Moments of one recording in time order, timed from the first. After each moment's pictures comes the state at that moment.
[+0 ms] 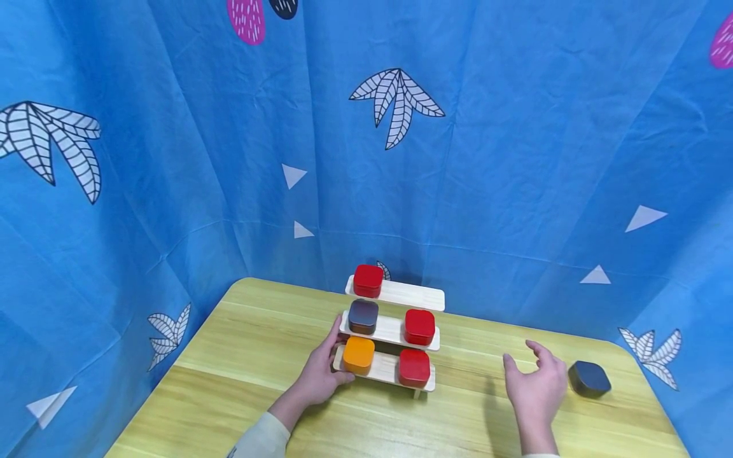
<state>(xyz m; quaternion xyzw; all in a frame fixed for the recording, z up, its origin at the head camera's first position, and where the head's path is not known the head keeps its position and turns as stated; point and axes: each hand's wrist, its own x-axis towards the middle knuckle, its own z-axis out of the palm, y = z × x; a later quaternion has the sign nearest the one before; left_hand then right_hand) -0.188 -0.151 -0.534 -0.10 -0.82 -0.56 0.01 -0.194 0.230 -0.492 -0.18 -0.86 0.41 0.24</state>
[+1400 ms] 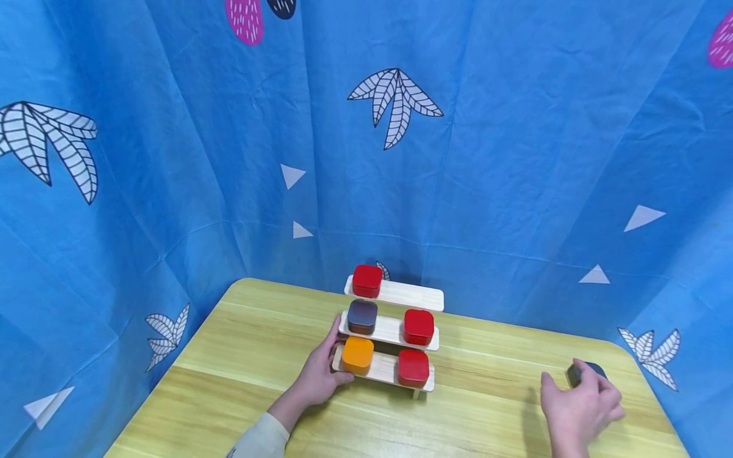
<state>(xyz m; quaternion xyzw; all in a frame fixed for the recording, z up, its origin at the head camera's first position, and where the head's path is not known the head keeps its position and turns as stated) -0.188 -0.150 -0.536 -0.10 -0.82 -0.56 0.02 -0.189 0.292 -0.506 -0.31 -0.85 0.39 0.17</state>
